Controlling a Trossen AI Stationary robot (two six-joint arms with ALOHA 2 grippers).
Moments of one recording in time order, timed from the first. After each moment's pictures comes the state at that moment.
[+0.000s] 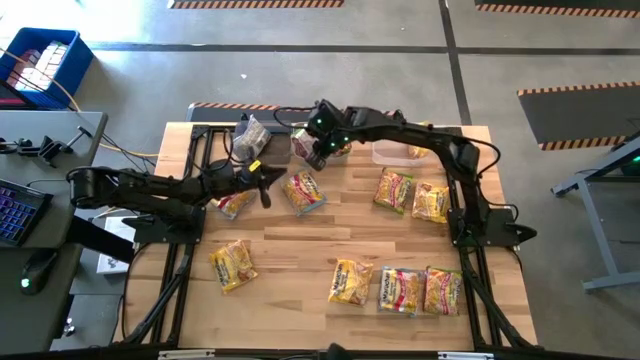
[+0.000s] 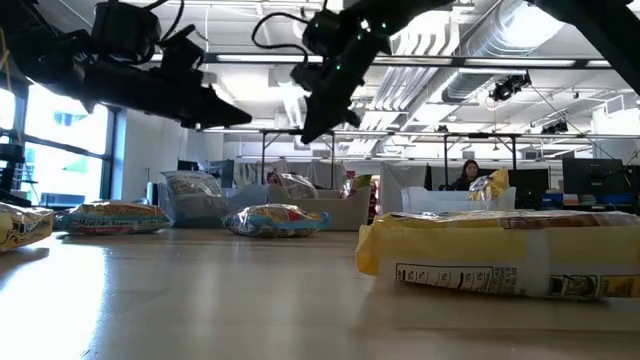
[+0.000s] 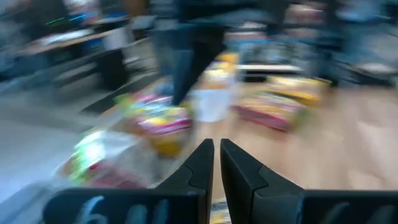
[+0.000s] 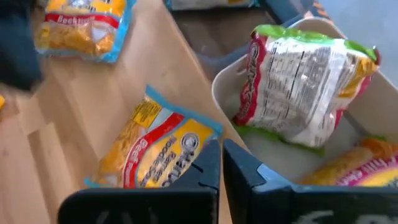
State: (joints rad) left arm 0.32 1.15 0.24 0.80 -0.11 0.11; right arm -0.40 2.05 1.87 -0.75 -0.06 0.13
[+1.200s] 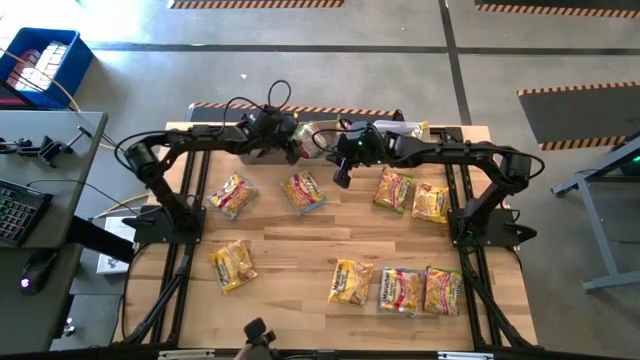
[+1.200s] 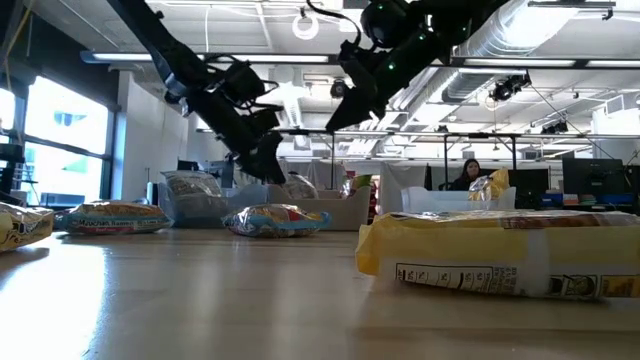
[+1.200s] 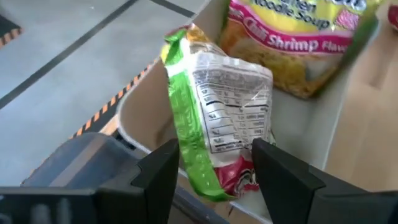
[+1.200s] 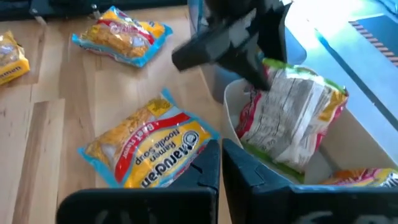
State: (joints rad) left arm 0.67 1.69 0.93 0.06 0.02 0.09; right arm -0.34 1.65 1.18 -0.14 -0.03 -0.11
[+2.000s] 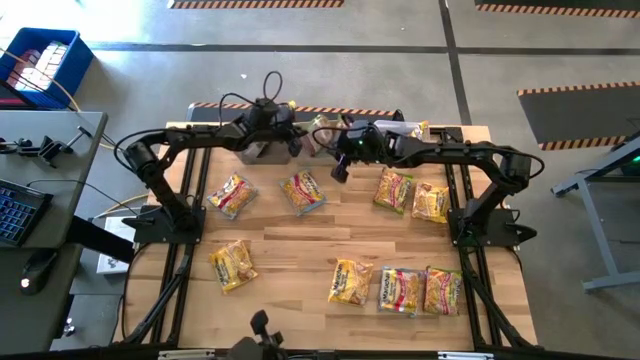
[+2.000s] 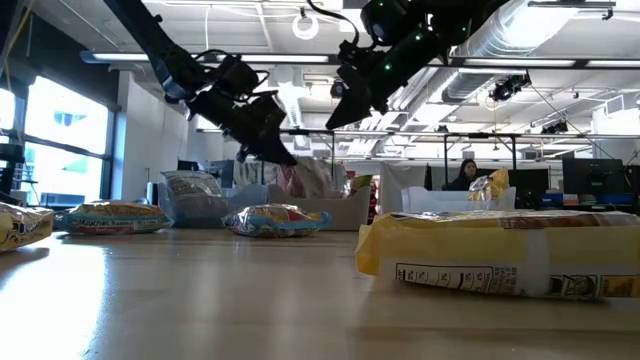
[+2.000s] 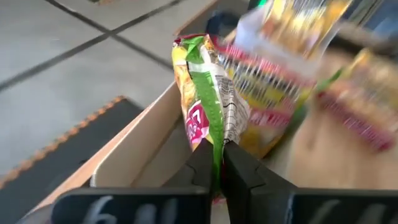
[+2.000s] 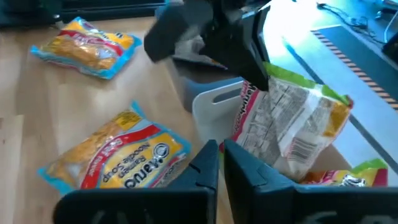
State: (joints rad) left arm 0.73 1.69 0.93 0.25 0.25 -0.03; right arm -0.35 1.65 1.18 -0.09 0.08 -0.11
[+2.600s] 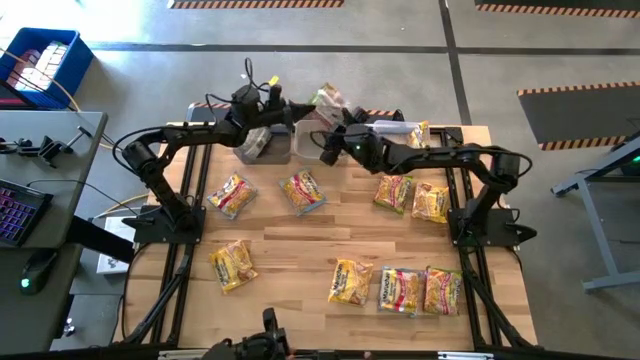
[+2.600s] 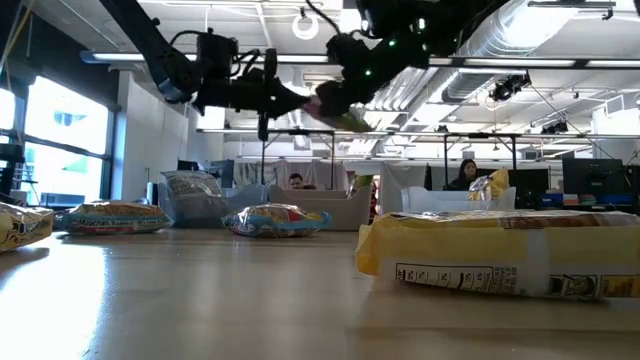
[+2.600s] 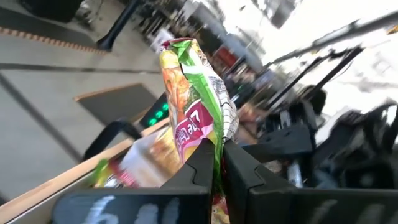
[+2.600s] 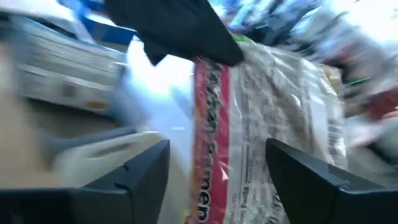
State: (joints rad) left arm 0.79 1.69 0.93 0.80 0.52 -0.71; right arm -0.29 1.74 1.18 0.30 0.62 -0.42
